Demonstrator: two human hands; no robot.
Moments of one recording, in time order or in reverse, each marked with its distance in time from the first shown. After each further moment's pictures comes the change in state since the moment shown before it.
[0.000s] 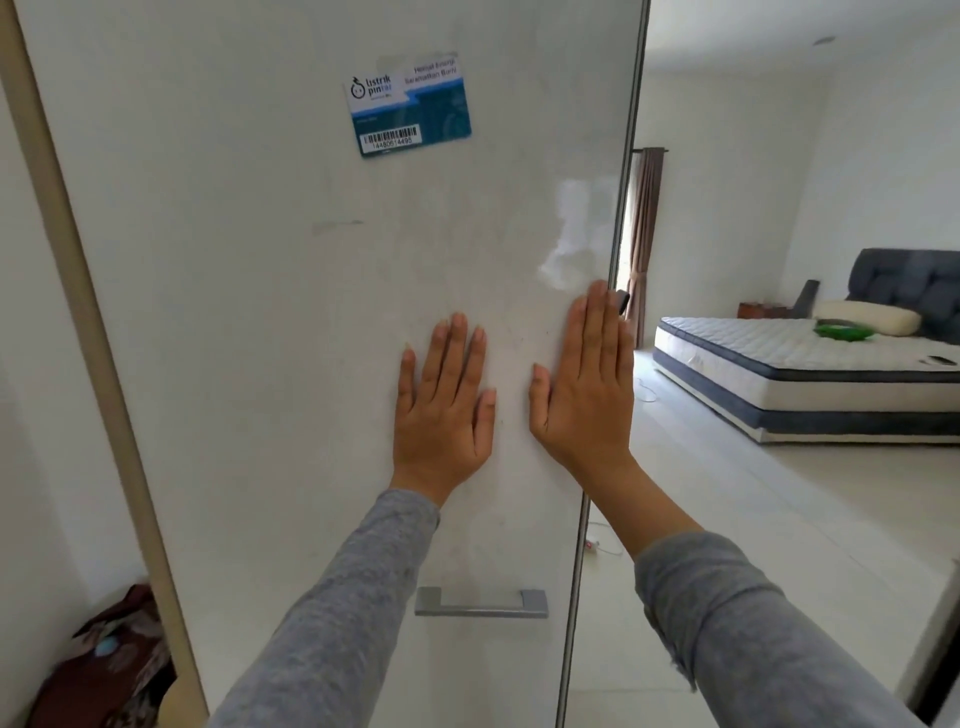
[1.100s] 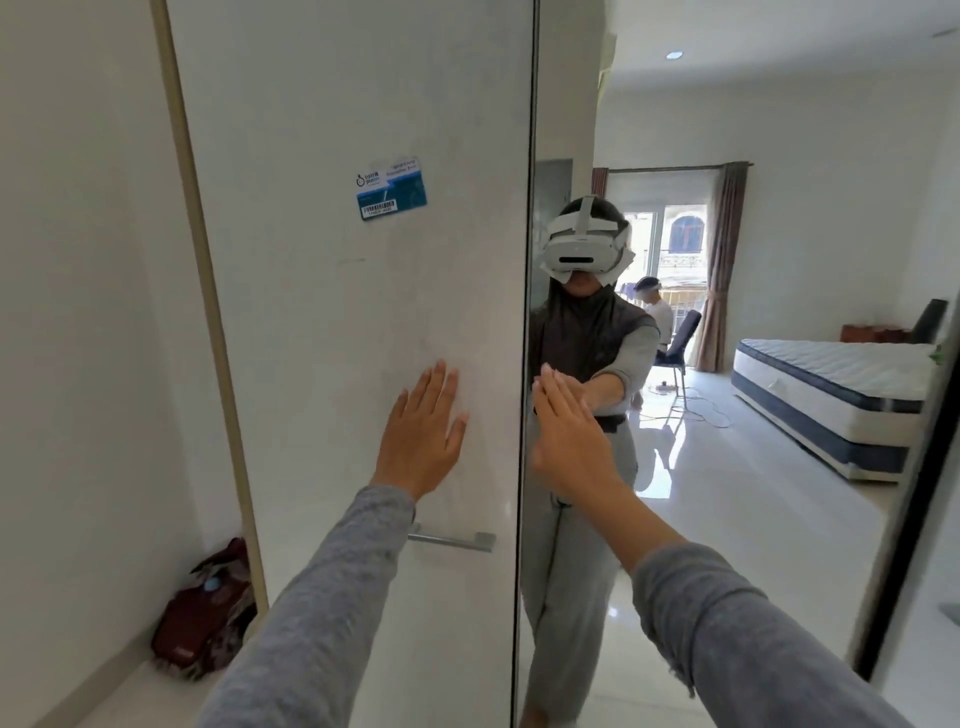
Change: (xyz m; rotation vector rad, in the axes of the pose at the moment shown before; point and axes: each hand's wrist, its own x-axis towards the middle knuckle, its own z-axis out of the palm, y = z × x) left_hand -0.006 0.082 -0.109 0.023 -0.654 -0.262; right_hand -0.048 0.057 -0.109 0.252 -0.684 -0.065
